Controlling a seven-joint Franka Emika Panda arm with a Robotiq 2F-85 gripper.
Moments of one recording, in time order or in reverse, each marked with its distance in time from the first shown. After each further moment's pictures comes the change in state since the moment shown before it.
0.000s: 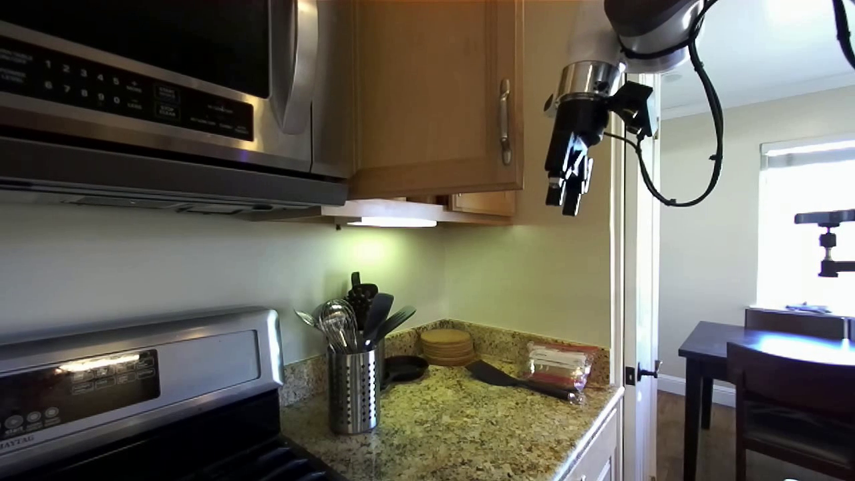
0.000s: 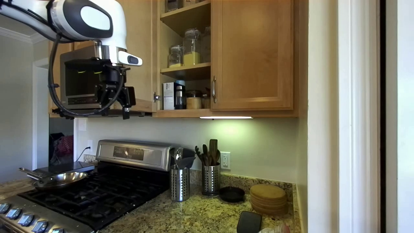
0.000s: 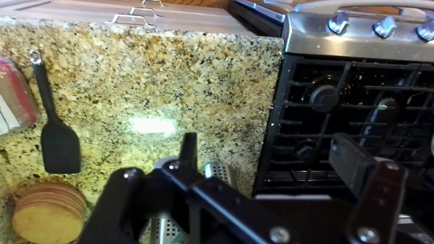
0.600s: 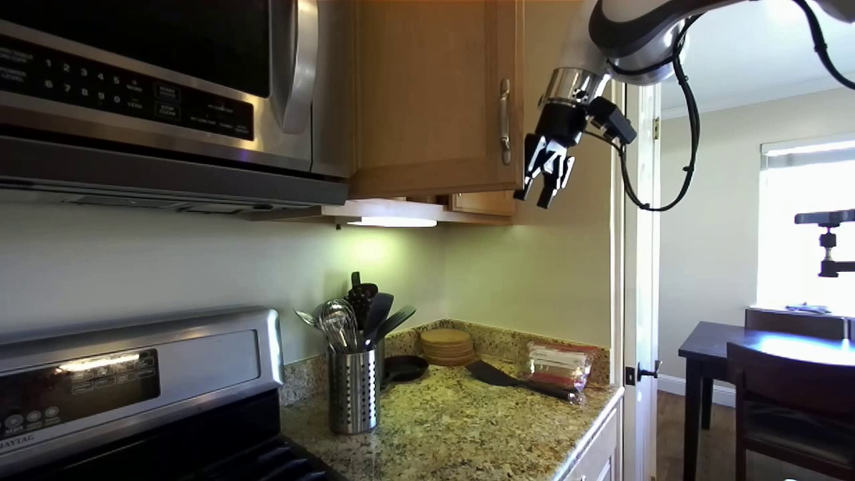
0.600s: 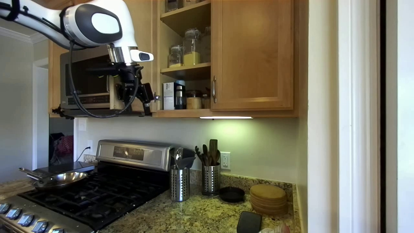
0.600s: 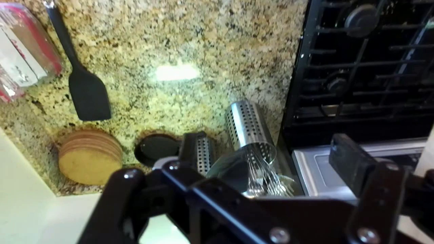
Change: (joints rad) arm -0.043 0.053 0.006 0.012 -0.031 0.242 0.064
